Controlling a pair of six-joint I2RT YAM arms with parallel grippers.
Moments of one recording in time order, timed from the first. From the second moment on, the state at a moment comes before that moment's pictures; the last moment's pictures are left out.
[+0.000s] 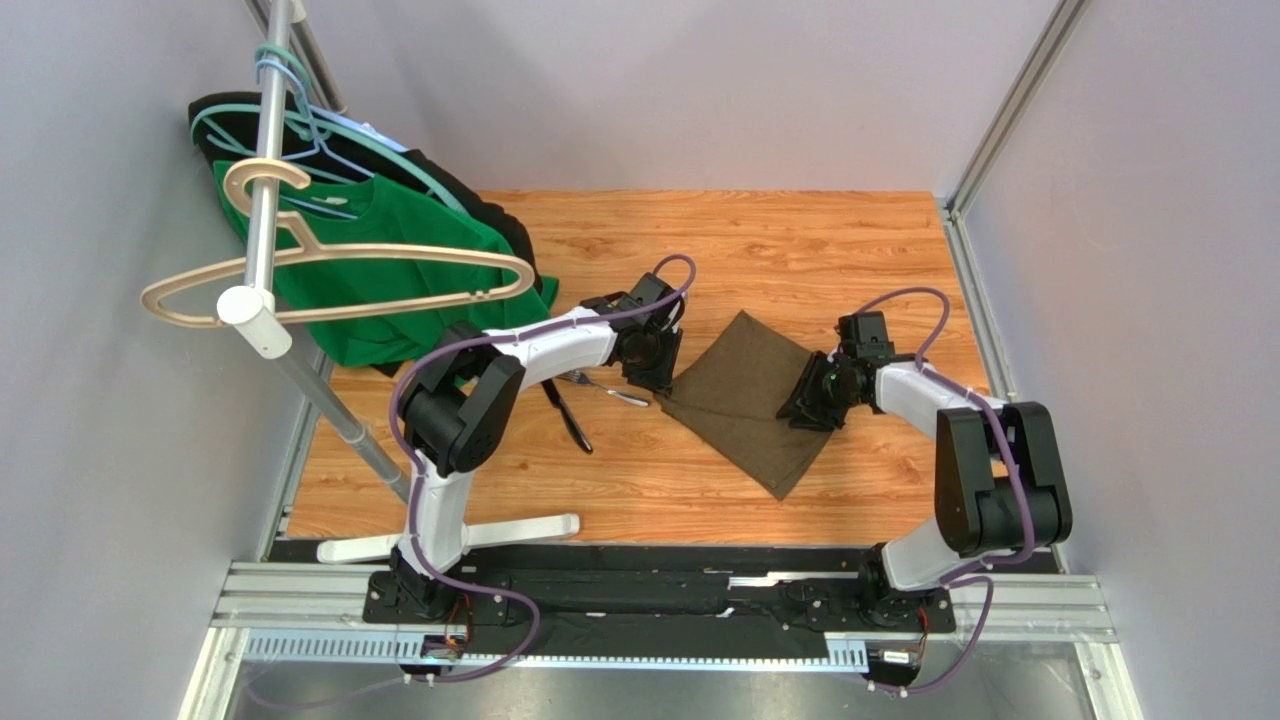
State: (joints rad) left arm -0.70 2.04 1.43 -0.46 0.09 -0.43; right arm 0.09 1.53 0.75 -0.35 -0.31 0.59
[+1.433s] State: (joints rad) left arm -0.71 2.18 1.68 -0.56 0.26 -0.38; right arm 0.34 1.08 0.39 -0.22 -0.16 0.84
